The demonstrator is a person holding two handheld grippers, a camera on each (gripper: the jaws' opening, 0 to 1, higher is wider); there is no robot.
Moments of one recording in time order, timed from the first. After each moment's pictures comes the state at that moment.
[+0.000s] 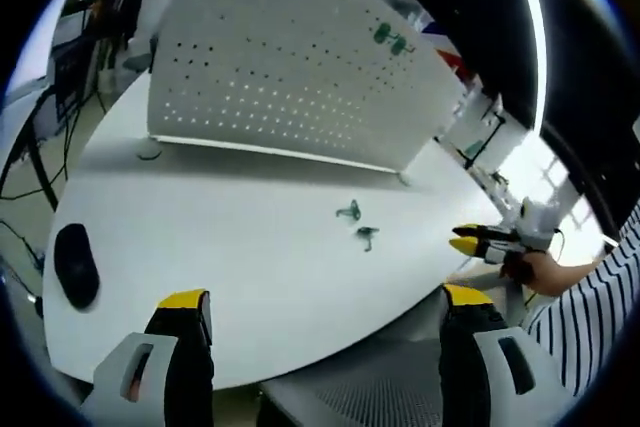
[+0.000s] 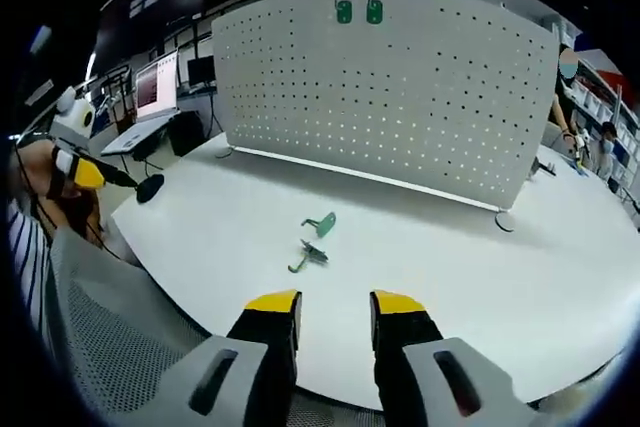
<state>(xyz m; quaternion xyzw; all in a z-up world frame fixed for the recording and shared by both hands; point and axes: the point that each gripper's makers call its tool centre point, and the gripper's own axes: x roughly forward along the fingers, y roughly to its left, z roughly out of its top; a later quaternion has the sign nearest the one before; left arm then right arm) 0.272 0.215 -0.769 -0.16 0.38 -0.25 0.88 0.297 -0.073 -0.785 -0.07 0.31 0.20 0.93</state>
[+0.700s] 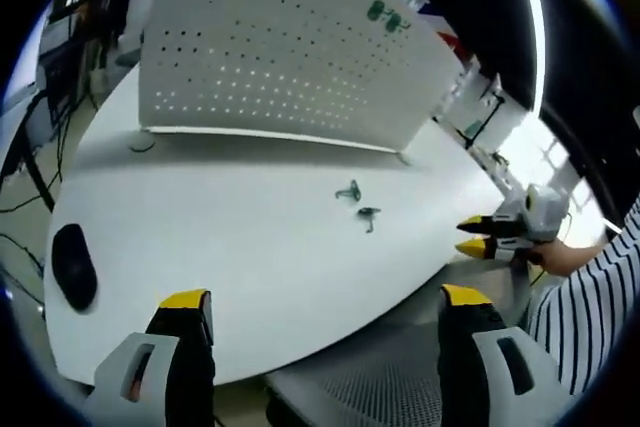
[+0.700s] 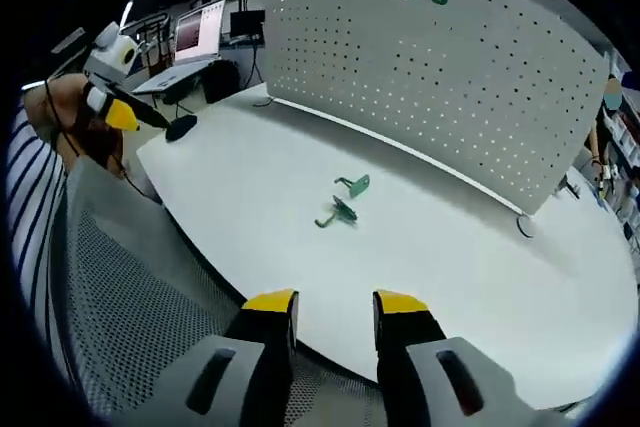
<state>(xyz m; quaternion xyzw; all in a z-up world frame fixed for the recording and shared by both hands) 0.268 0.207 -0.781 -0.12 0.41 -0.27 0.86 0.264 -0.067 -0.804 -0.15 0.36 0.27 0.88</state>
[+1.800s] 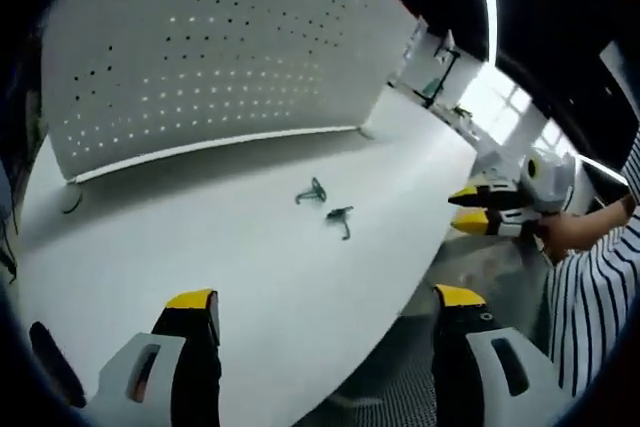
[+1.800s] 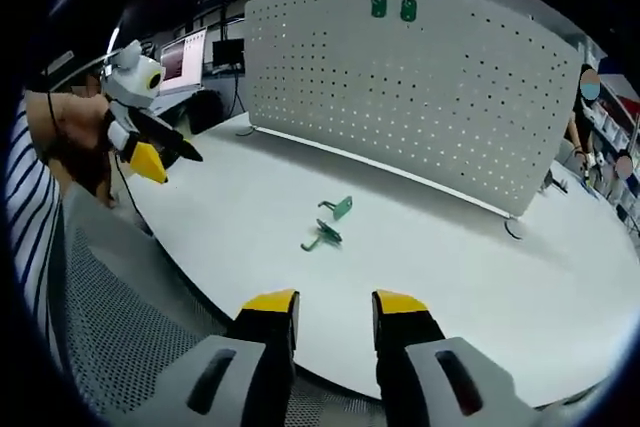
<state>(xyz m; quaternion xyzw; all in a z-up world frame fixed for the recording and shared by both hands) 0.314 0.140 -0.802 -0.04 0.40 -0.38 0.83 0.277 -0.071 -0.797 -0.11 0.31 0.24 0.91</state>
